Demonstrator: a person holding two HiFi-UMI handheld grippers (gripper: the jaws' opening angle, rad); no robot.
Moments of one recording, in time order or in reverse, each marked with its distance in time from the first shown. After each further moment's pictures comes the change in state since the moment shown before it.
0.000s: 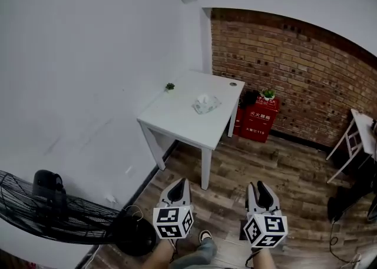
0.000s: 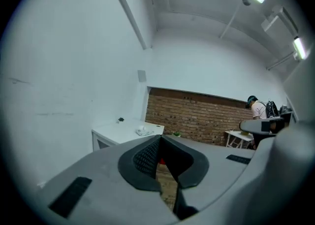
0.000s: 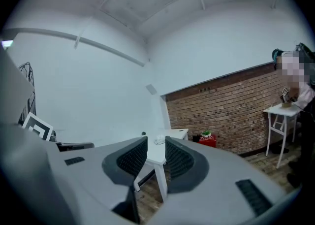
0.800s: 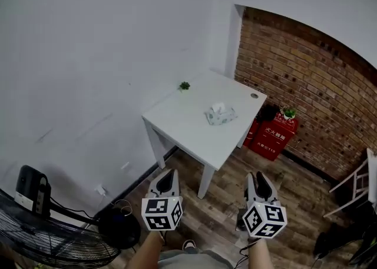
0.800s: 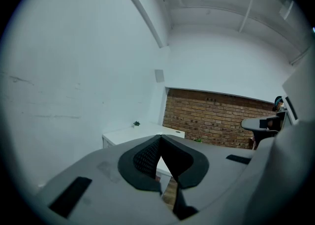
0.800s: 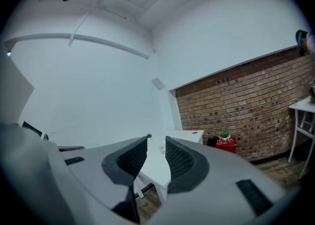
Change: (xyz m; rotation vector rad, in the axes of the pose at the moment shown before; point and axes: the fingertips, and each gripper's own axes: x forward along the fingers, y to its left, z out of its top) left arm 0.122 0.074 0.032 -0.054 -0.027 0.213; right arm 0.198 -0.029 0.035 -0.005 0.039 0.159
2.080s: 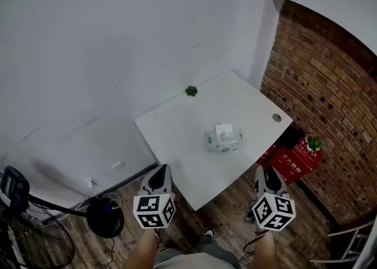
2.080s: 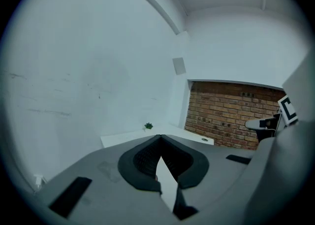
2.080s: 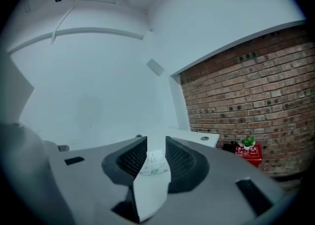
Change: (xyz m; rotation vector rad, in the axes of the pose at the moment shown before) left arm 0.227 0.010 0.018 -0.061 0.010 0.299; right arm 0.296 -0.148 0.036 -0.016 0.118 0.167
